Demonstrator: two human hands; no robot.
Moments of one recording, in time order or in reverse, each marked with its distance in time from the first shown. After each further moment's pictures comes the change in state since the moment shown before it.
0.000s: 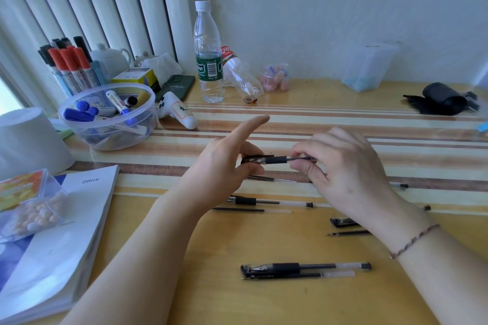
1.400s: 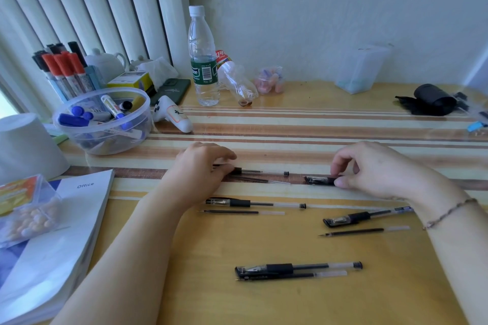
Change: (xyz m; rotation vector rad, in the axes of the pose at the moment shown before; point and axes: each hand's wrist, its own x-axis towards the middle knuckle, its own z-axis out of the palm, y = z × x) left_hand -0.004 -0.027 -0.007 0.265 -0.024 -0.219; right_hand 0.004 0.053 -0.032 0.019 -0.642 0.552
